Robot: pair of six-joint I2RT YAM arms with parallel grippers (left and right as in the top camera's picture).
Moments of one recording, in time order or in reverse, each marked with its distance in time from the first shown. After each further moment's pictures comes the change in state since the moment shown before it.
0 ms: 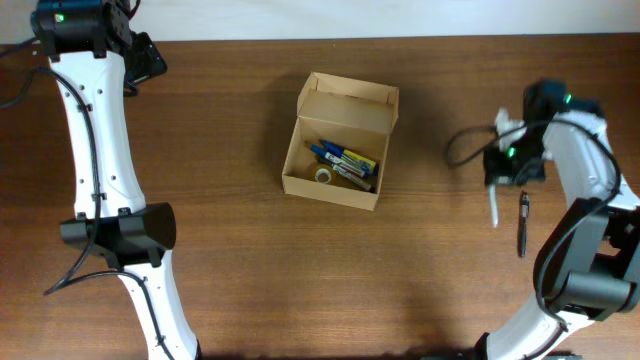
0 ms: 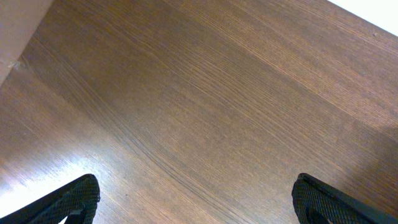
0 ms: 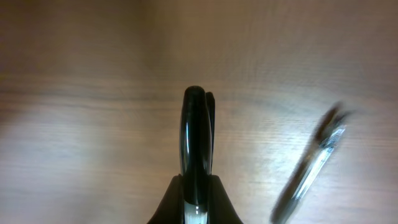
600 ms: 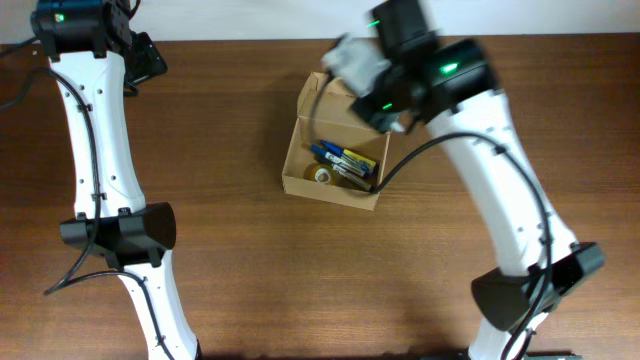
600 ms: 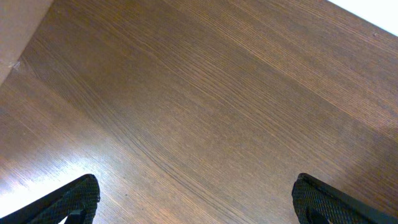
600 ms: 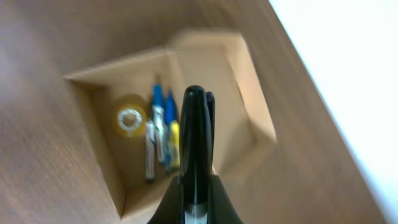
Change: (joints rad) left arm 0.000 0.000 0.000 0.000 0.000 0.000; right arm 0.681 0.000 0.629 -0.074 0.078 -0.409
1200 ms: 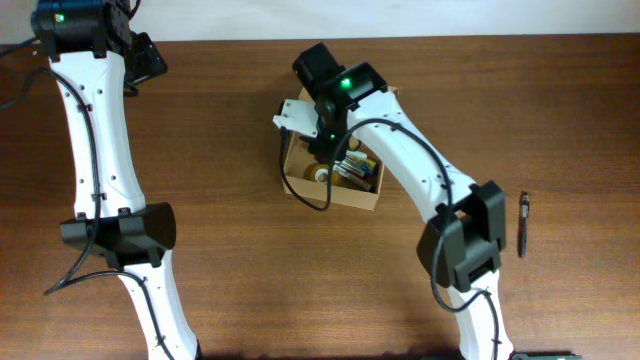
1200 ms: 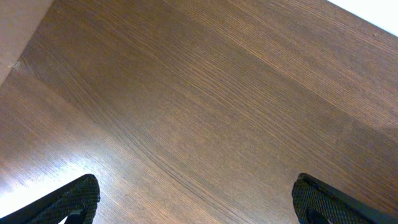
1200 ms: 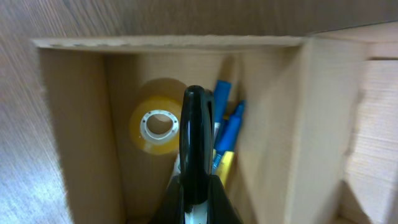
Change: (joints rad) left arm 0.000 0.000 0.000 0.000 0.000 0.000; right arm 0.094 0.325 -0.030 0.032 0.013 -0.178
